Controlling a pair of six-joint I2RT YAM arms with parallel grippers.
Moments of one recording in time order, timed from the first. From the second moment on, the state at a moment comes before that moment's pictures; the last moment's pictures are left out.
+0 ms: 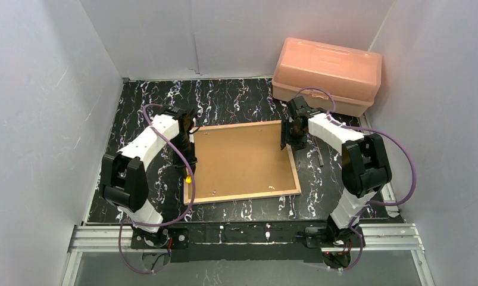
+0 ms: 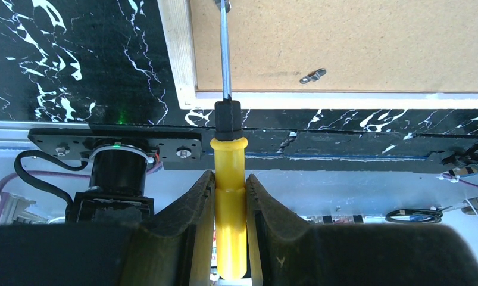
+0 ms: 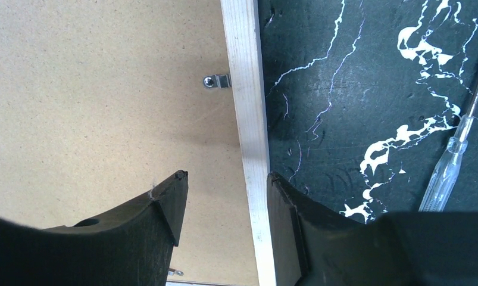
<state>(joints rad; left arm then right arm) -0.35 1.62 1.30 -1.42 0.14 -0.46 0.38 1.75 1.23 -0.68 -0.02 0.40</state>
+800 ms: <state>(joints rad) -0.35 1.66 1.23 -1.43 0.17 -0.45 0.38 1.76 1.23 -0.69 -0.02 0.41</state>
